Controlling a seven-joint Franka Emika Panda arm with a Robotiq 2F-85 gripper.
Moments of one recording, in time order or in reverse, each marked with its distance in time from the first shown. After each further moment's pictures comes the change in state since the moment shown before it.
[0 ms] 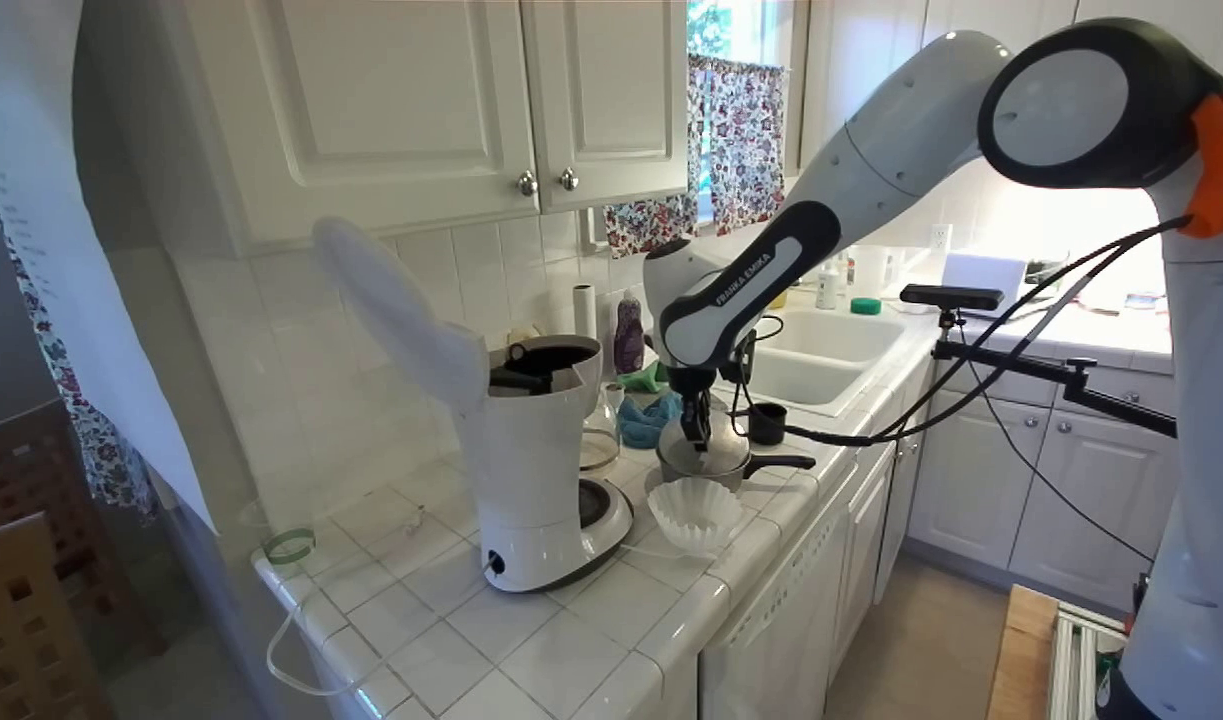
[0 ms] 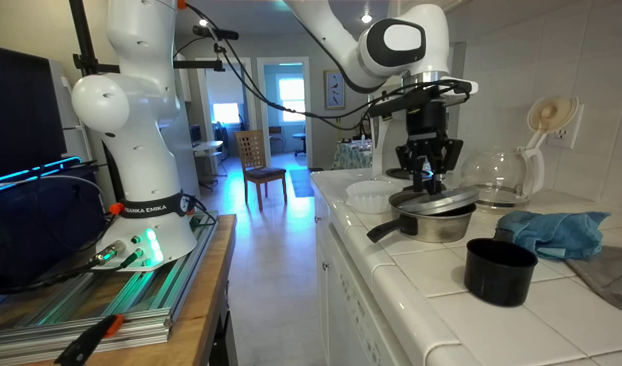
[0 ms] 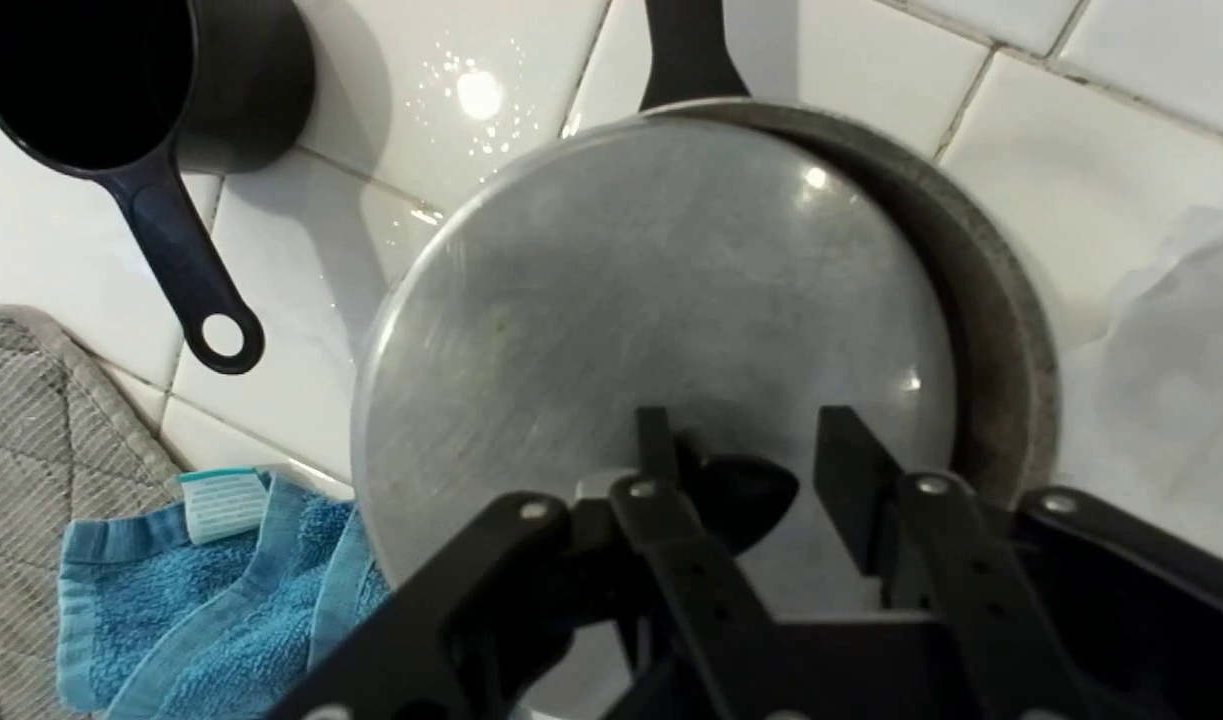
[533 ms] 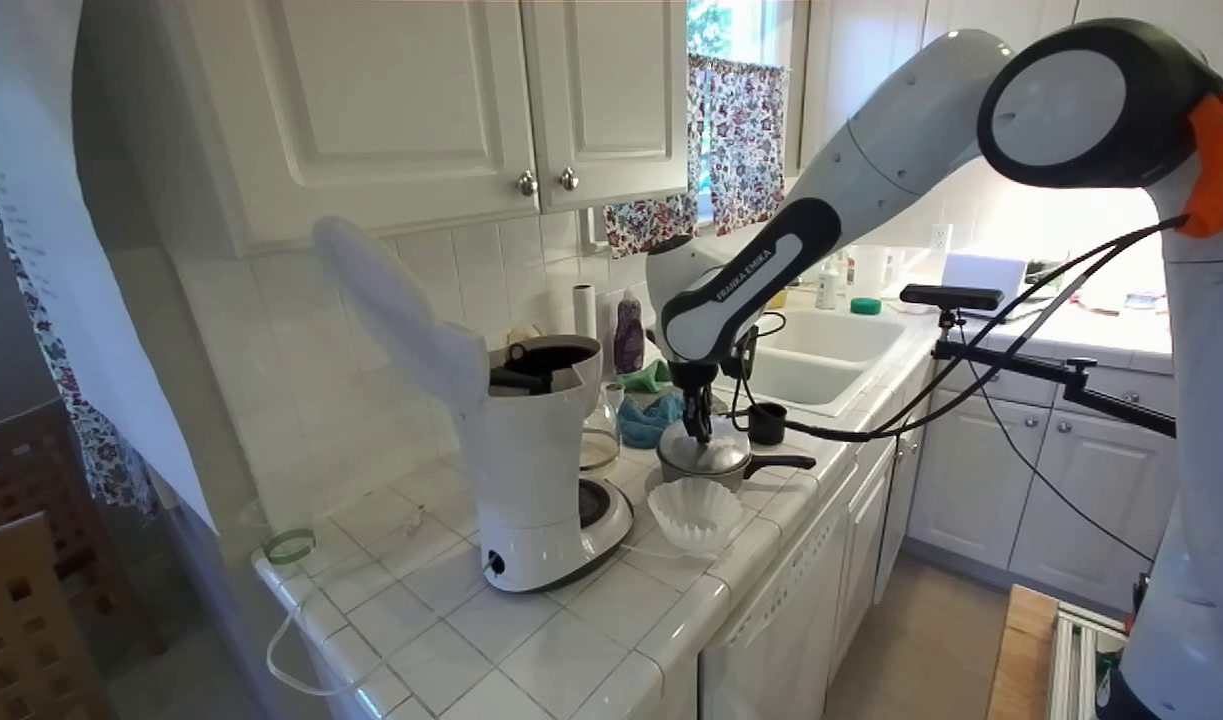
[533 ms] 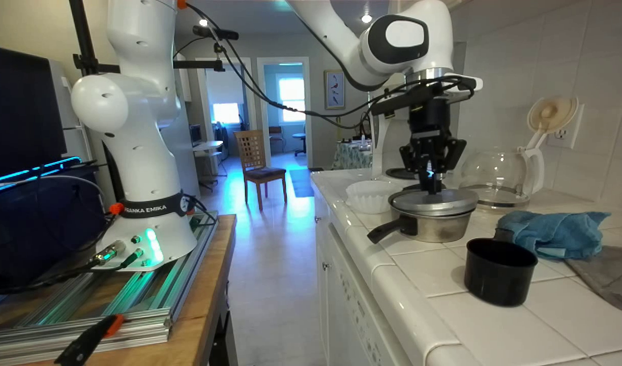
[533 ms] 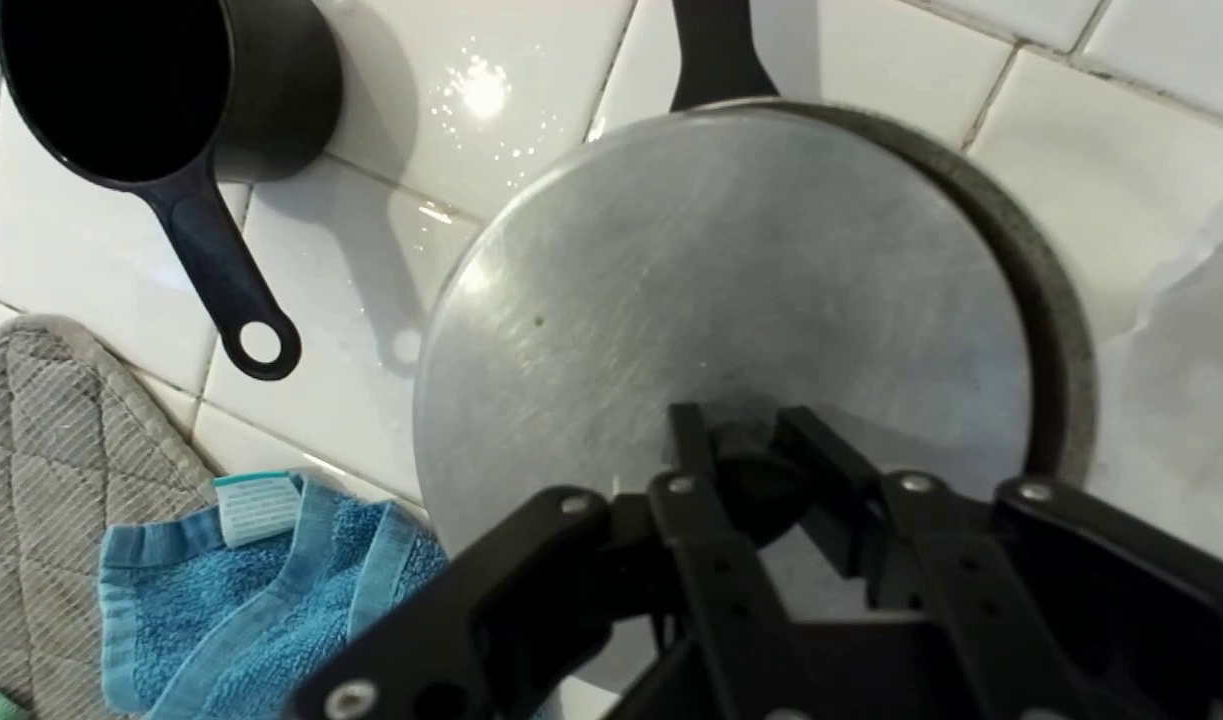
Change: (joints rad) arm -0.013 0.000 -0.001 0.012 0.004 -0.002 0.000
